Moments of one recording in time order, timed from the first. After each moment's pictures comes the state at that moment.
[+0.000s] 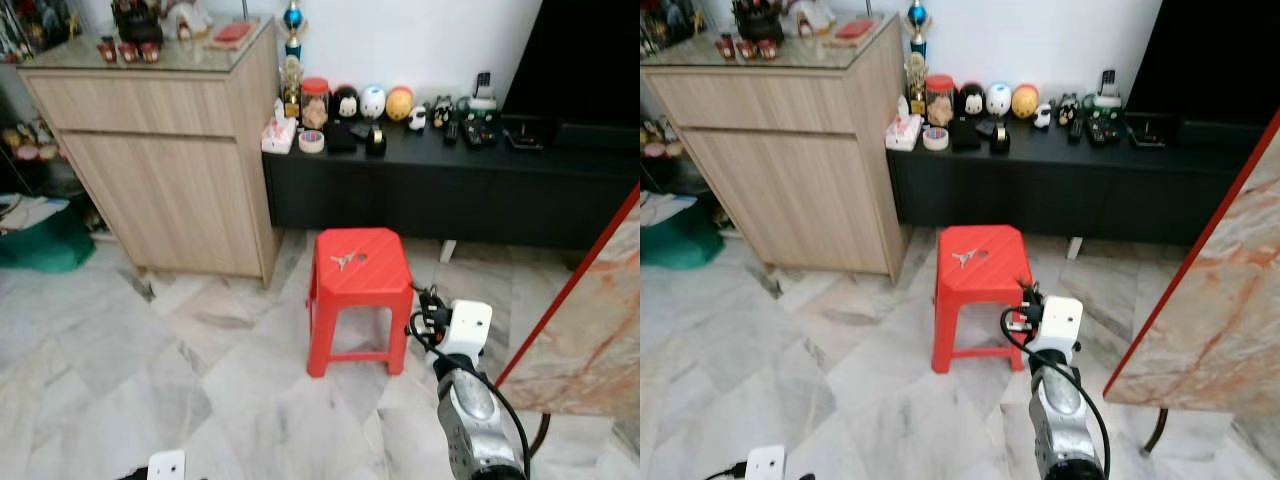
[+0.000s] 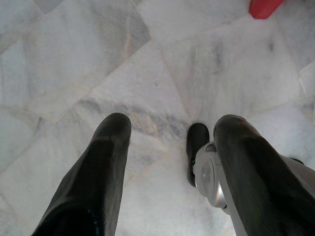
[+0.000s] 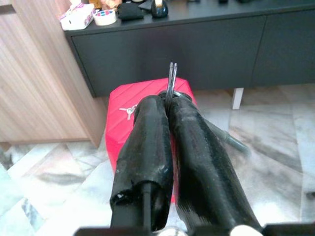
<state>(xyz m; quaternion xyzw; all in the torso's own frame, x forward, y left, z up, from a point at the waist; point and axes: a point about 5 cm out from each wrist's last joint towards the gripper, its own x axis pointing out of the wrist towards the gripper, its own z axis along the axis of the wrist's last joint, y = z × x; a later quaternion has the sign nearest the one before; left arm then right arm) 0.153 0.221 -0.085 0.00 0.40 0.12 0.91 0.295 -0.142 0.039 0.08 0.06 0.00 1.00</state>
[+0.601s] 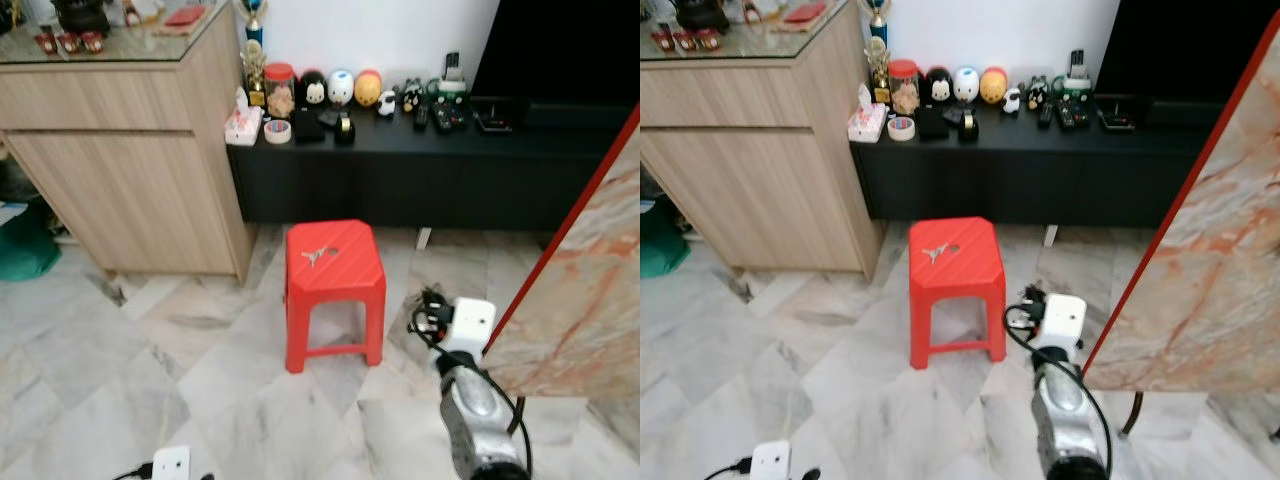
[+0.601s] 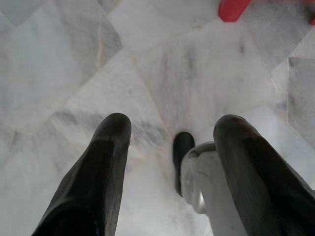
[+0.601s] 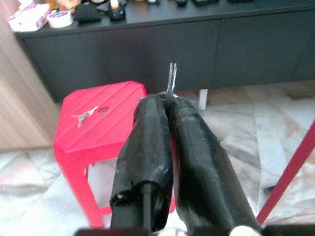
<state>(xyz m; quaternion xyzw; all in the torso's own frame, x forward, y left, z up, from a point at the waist) 0.157 0.218 -0.084 0.00 0.39 0.12 0.91 0.296 -0.155 0.042 0.07 0.05 -0.02 1.00</state>
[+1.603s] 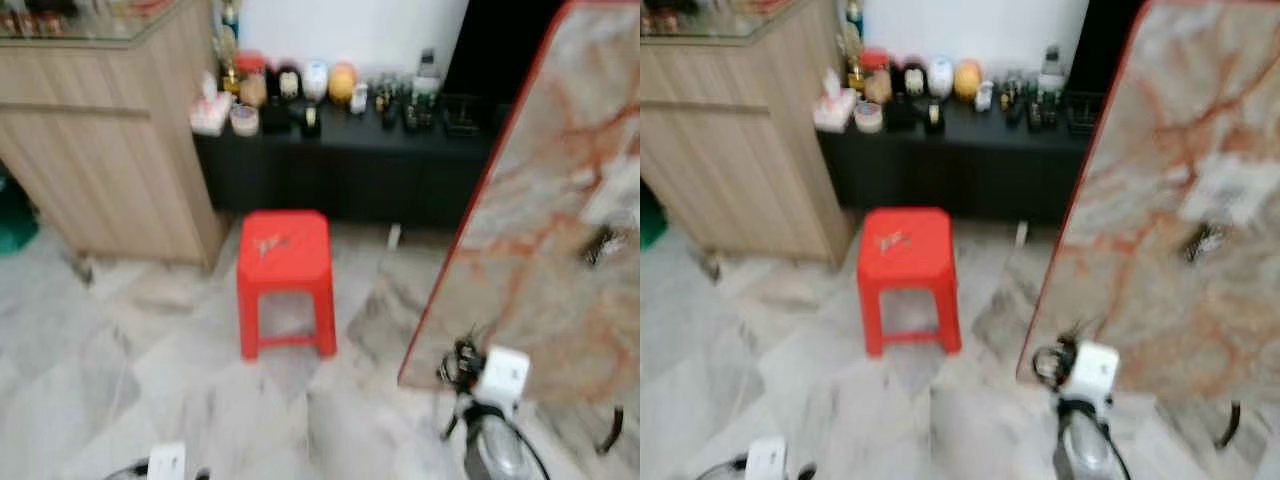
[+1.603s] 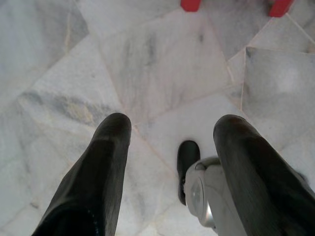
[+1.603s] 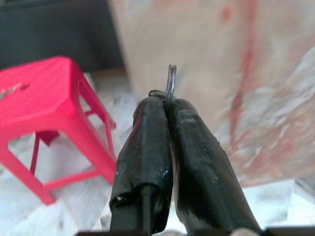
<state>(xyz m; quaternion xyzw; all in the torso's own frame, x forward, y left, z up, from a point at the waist) 0.163 0.225 -0.079 0.01 0.38 0.12 0.92 0.254 -0.177 0.015 0.08 0.09 -0.08 0.99</state>
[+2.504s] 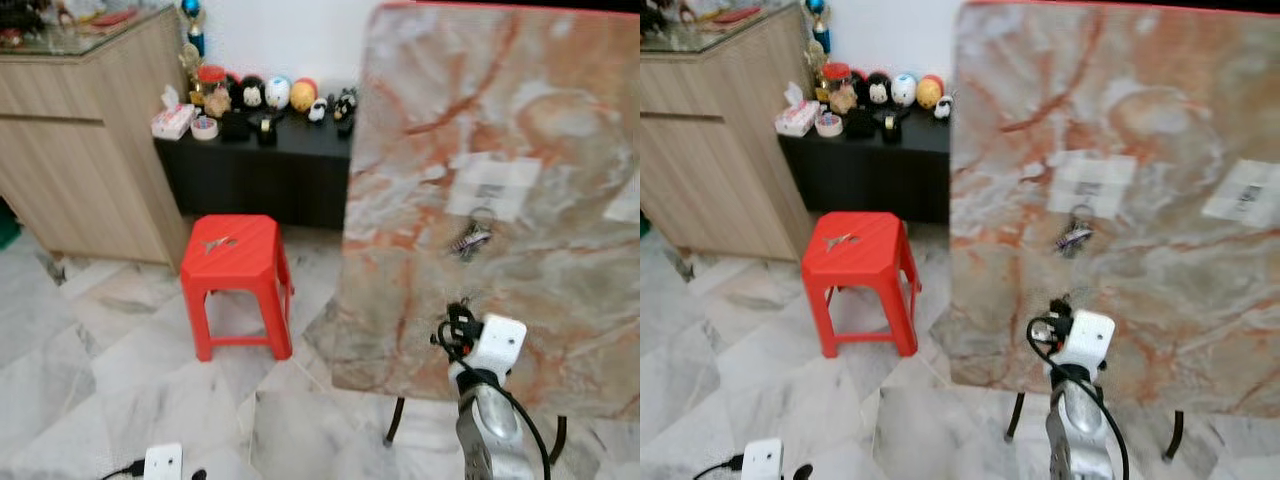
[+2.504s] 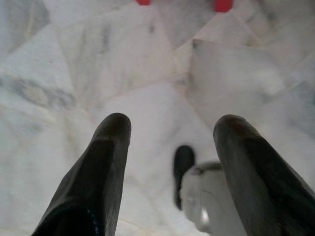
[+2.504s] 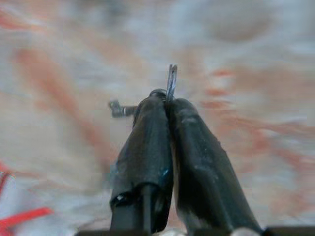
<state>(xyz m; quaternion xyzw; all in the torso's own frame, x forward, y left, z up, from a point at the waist) 0.163 0.217 -0.081 0.00 0.38 0.12 0.92 0.271 -0.188 0.032 0.08 0.06 -0.09 0.99</state>
